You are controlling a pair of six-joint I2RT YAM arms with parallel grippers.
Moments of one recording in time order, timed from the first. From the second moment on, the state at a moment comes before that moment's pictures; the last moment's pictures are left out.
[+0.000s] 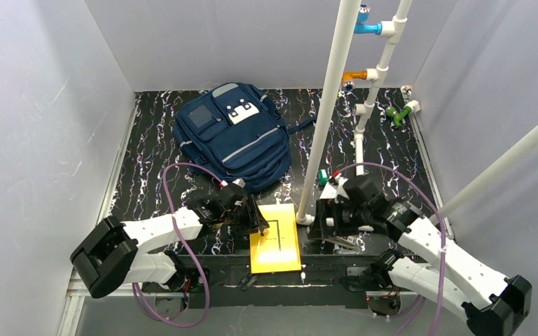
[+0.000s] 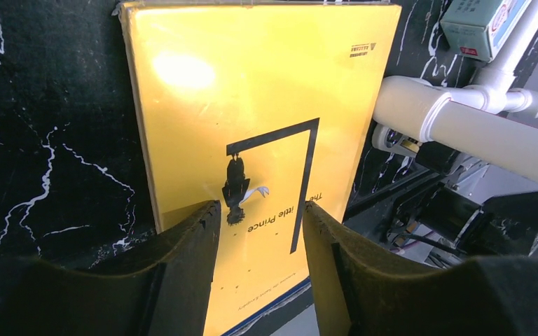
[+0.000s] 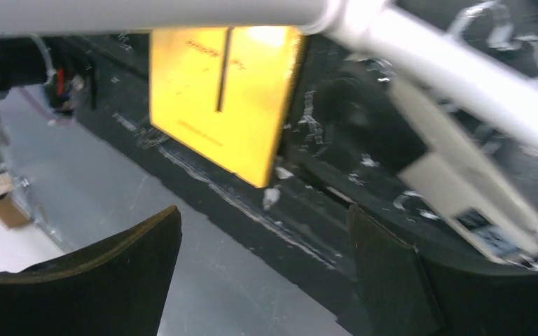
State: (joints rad) left arm -0.83 1.24 0.50 -0.16 0.12 -1.08; right arm 0.66 0.82 0.71 -0.87 -0.32 0.54
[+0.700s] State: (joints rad) left arm -0.82 1.18 0.44 -0.11 0.13 -1.12; right arm 1.09 0.80 0.28 -0.21 -0.17 1.15
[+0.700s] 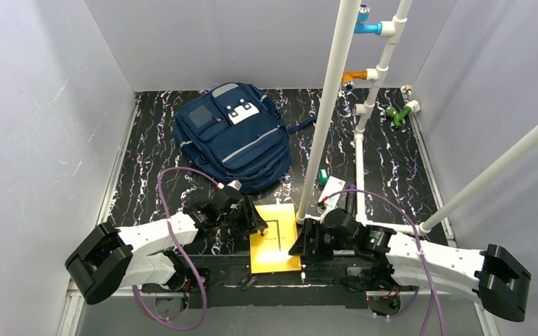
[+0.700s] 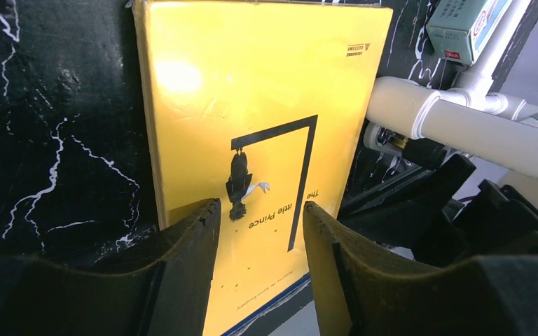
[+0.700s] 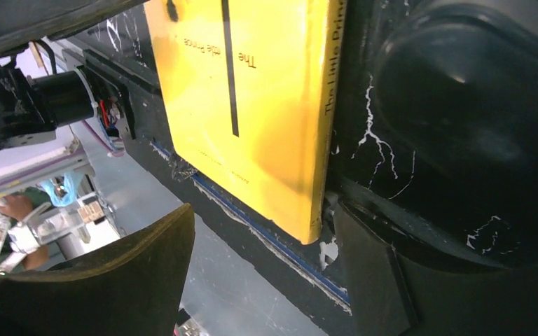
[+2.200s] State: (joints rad) left arm -0.81 1.09 0.41 -0.21 0.11 -1.10; right arm 1.25 1.05 0.39 -0.24 -0.04 1.18
